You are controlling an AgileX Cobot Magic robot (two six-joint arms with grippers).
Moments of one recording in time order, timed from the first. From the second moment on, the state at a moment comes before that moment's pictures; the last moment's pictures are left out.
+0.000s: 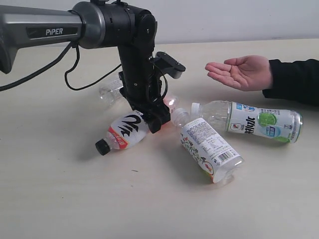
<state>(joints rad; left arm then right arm) -0.68 2.30 -1.82 -0.06 1.12 0.36 0.14 0.01 0.00 0.00 0.32 0.03</state>
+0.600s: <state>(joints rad) -0.68 2.30 -1.82 0.08 1.14 0.19 0.14 0.01 0.00 0.00 0.32 0.03</state>
